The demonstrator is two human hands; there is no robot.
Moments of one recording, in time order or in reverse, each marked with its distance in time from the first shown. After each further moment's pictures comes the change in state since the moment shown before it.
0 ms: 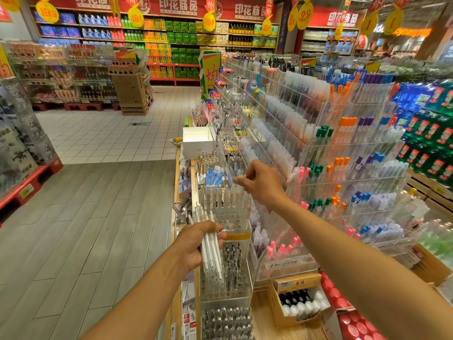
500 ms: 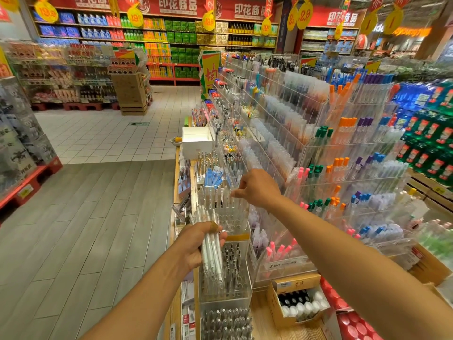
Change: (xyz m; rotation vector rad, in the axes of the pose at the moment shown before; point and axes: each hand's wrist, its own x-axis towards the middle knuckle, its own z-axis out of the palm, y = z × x) left_hand -0.002 0.002 0.006 0.034 0.011 0.026; right_hand 0.012 0.001 0.006 -0.402 -0.195 0.014
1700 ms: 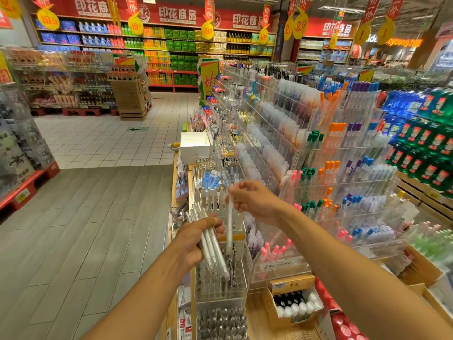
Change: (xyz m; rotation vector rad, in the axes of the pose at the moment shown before) left_hand -0.018 0.000 0.010 -0.155 -0.096 0.063; right_hand -0.045 -0.002 -0.010 1.151 -0.370 0.057
